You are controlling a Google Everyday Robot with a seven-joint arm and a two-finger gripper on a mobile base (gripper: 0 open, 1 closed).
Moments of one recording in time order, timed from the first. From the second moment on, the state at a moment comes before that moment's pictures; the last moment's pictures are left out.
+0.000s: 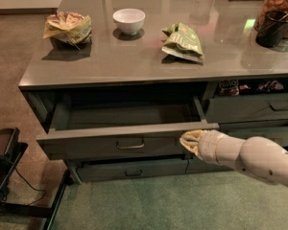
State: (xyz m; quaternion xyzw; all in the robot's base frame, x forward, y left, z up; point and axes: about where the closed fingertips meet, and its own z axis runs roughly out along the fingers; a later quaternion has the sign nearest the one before) arm 0.537 -0.159 0.648 -0.53 0.70 0.02 0.48
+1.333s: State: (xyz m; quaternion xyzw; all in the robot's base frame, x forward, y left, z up) arm 0.637 -0.138 0.648 -0.59 0.69 0.04 0.43
